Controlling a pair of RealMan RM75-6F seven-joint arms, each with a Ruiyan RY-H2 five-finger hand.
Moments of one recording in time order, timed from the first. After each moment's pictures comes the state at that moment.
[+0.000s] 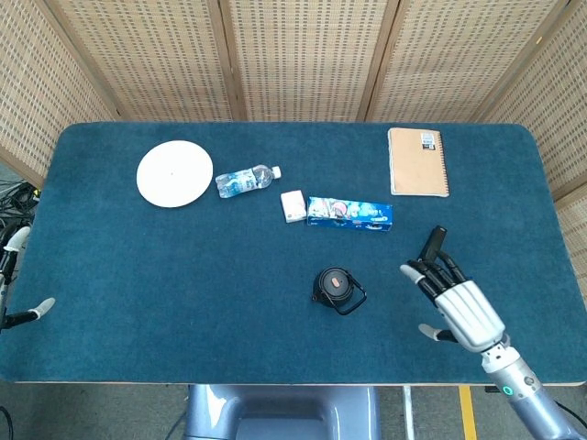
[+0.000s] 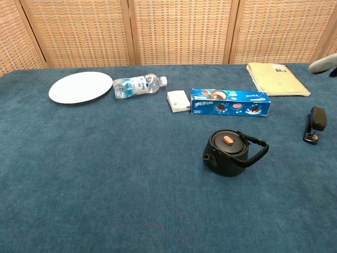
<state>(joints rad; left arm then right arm) -0.12 -0.98 -0.10 -1.77 1.44 1.48 0.07 0.33 -1.12 0.04 -1.66 -1.80 1.31 0.03</state>
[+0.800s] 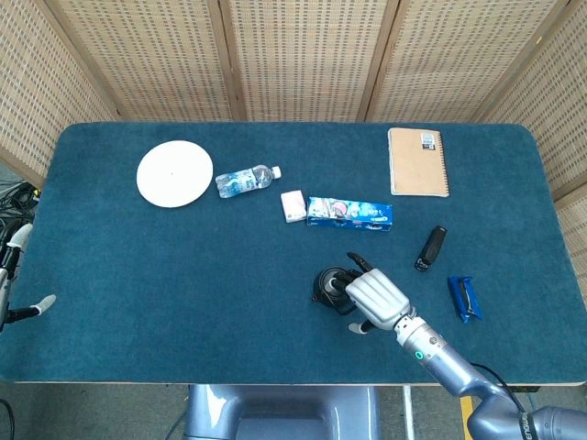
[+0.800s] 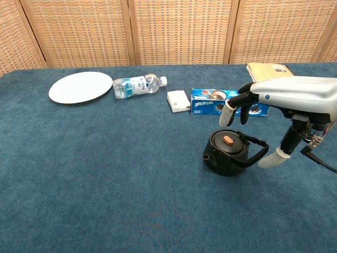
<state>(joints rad) -0.14 -0.99 -0.11 -1.75 1.40 1.44 0.06 0.61 -1.28 0.12 -1.82 -1.43 0.90 -0.26</state>
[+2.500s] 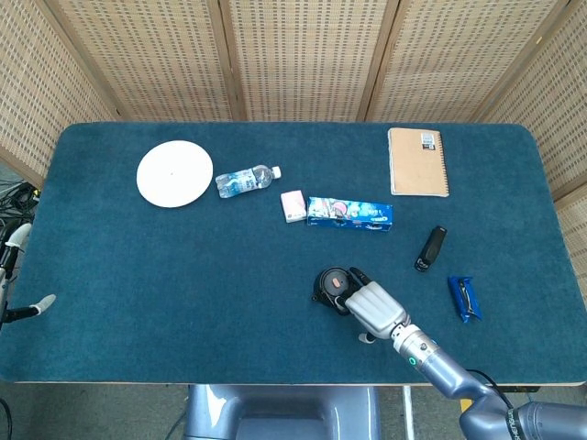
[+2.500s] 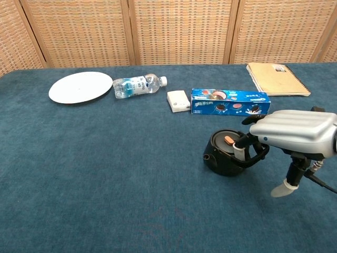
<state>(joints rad) -0.14 -0.98 -0.10 -1.74 1.40 1.43 0.02 0.66 -1.34 0.01 -1.73 -1.35 0.88 -0.42</state>
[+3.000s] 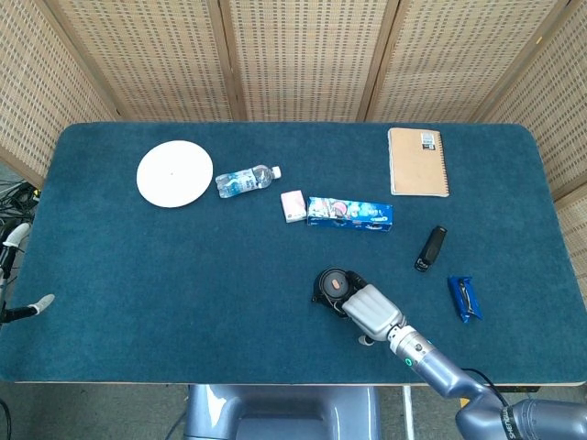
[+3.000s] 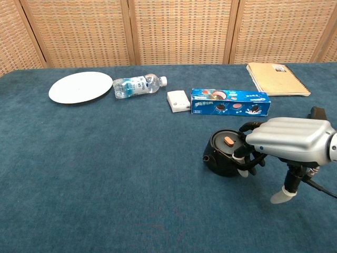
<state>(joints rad) -0.14 -0.98 -0.11 -1.74 1.40 1.44 0.01 0.68 -1.36 -0.01 -1.71 -1.32 0.85 -0.47</state>
